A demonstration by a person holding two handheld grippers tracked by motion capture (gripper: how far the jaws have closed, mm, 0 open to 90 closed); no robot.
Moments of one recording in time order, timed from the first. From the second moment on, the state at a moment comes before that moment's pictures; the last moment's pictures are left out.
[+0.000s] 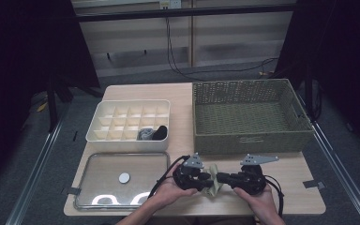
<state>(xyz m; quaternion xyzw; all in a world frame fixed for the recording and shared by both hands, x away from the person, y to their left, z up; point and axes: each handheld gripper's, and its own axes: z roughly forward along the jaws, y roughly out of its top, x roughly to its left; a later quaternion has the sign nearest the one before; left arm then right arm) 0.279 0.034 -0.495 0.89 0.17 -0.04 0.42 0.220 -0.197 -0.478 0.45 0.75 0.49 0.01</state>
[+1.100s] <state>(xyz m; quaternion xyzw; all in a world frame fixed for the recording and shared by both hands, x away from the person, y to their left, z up) 0.274 0.066 -0.494 0.90 0.19 -0.05 0.40 0.227 -0.180 -0.479 0.42 0.78 0.46 0.04</state>
